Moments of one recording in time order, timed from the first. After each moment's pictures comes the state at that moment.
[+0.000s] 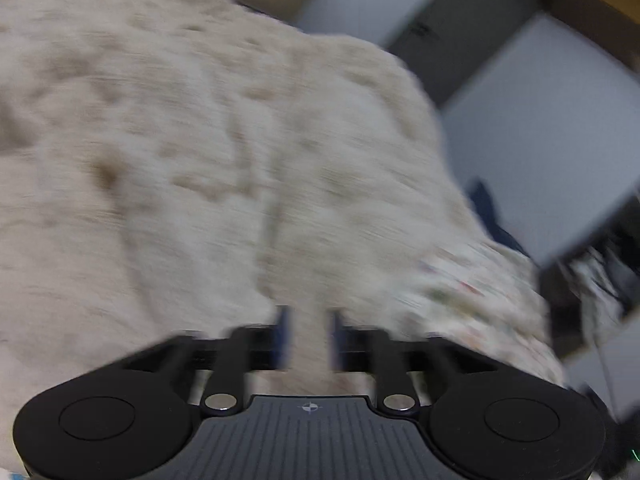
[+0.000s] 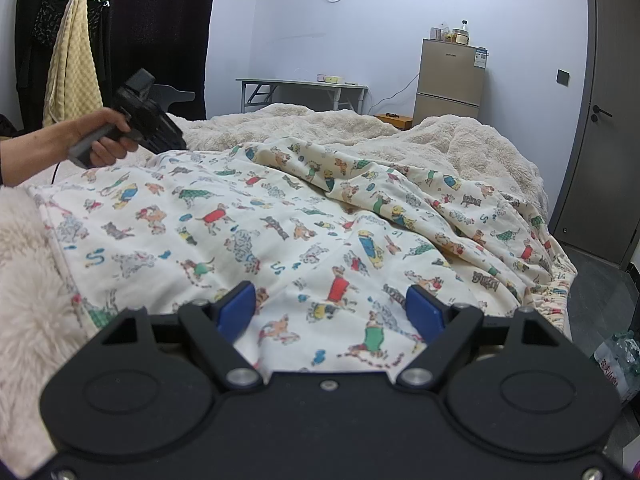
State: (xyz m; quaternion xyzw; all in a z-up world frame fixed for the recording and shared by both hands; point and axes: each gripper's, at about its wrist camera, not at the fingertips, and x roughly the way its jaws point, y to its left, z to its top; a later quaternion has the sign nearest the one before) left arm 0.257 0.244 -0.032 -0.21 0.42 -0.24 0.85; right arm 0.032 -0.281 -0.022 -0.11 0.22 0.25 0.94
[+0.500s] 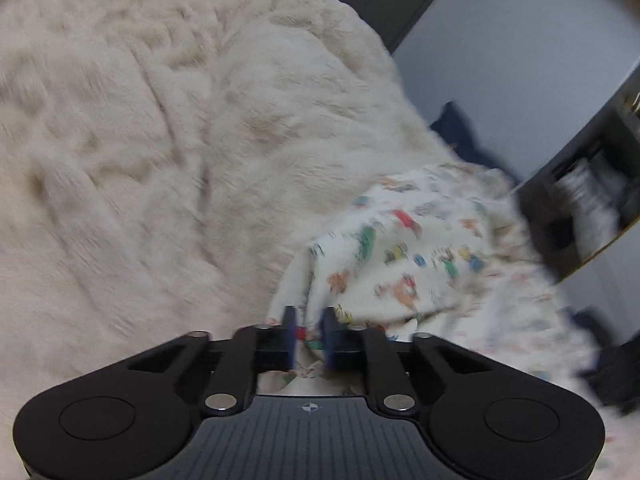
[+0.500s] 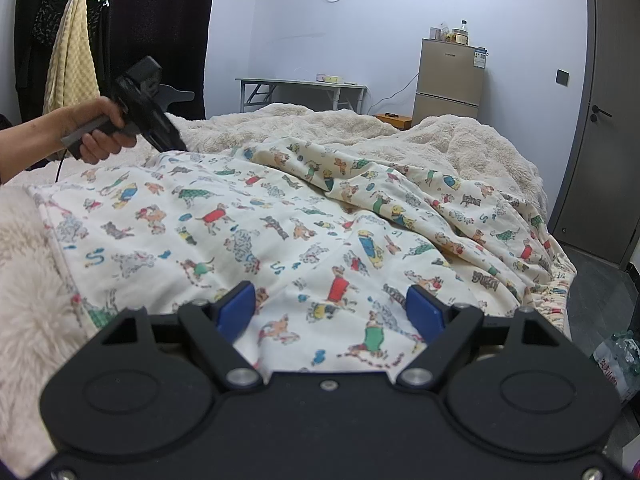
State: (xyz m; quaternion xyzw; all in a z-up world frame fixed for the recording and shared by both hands) left arm 0.266 0.197 -0.014 -0.08 0.45 -0.23 0.86; right arm 0.031 -0.281 -0.022 -0.11 0.22 0.25 0.94
